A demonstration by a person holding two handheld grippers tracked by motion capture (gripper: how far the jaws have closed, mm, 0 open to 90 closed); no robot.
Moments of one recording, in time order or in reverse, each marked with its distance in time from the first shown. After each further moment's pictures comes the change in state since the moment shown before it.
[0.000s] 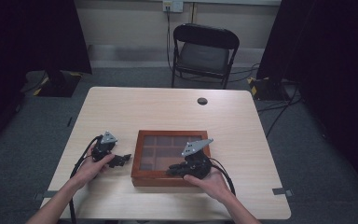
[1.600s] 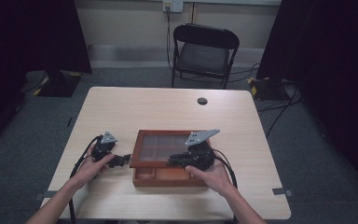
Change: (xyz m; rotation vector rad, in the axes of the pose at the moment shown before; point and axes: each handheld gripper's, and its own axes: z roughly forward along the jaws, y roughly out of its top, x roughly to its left) left arm 0.001 0.000 0.000 0.002 -0.003 0.005; right arm 0.001 0.028 -0.025 -0.074 -0.032 -0.005
